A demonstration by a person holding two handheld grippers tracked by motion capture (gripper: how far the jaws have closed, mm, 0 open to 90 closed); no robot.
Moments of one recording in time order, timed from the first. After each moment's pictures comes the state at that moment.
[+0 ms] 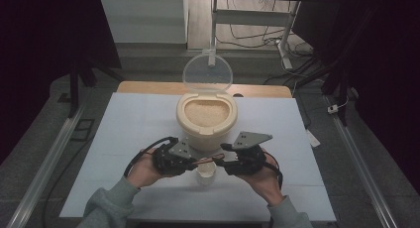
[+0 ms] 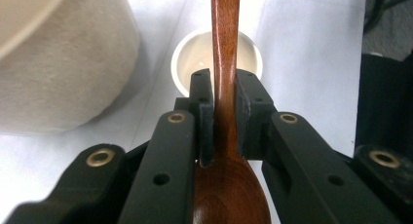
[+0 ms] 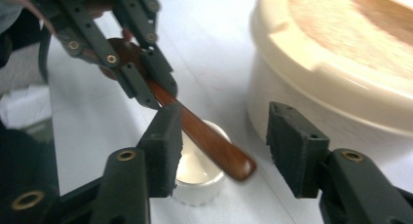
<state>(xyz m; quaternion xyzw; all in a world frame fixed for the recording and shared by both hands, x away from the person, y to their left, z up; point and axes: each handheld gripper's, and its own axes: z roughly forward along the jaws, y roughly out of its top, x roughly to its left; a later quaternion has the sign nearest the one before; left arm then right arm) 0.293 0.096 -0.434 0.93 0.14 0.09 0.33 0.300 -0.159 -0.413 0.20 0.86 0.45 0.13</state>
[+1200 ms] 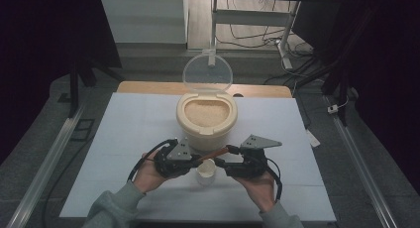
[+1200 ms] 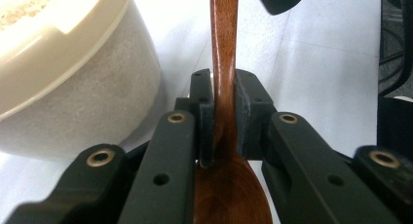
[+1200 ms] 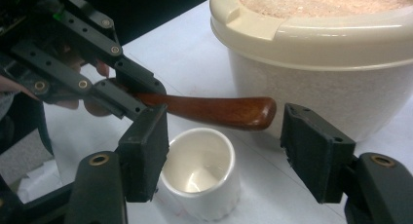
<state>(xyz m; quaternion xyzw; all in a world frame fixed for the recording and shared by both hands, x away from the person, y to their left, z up) 0.282 0.089 -0.436 0.90 0.15 0.14 0.38 0.295 -0.166 -0.435 0.32 0.80 0.51 0.09</state>
